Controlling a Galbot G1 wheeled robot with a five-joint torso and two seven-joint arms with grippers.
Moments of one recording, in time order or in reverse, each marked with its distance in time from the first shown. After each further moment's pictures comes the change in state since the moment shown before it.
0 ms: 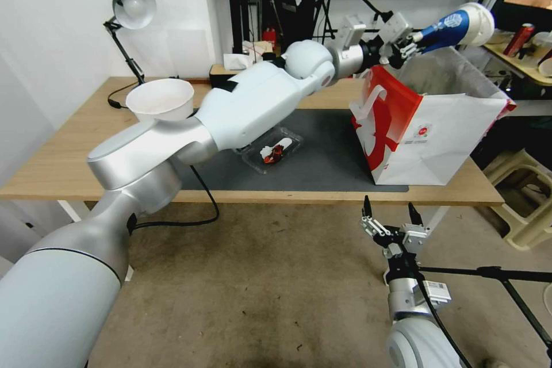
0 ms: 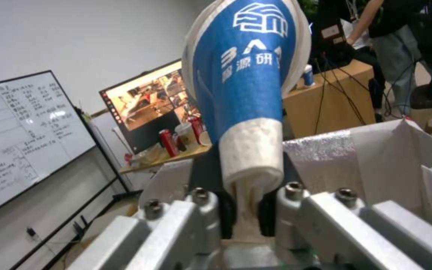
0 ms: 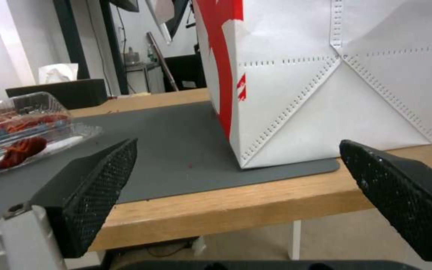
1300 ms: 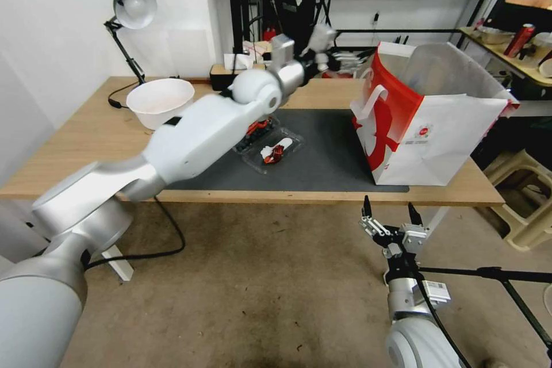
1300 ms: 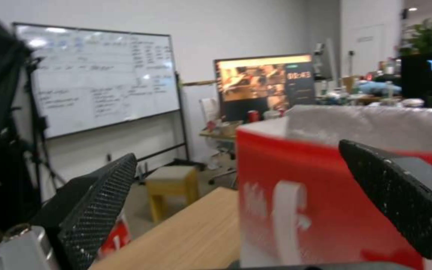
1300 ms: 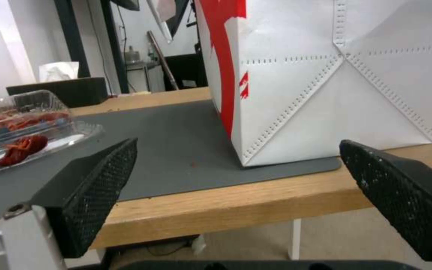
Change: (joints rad) left arm 0.257 0.330 -0.176 -0.305 -0.128 0.035 -0.251; right arm -0.002 0.002 -0.003 0.000 -0.007 -0.003 0.000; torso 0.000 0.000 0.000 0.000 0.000
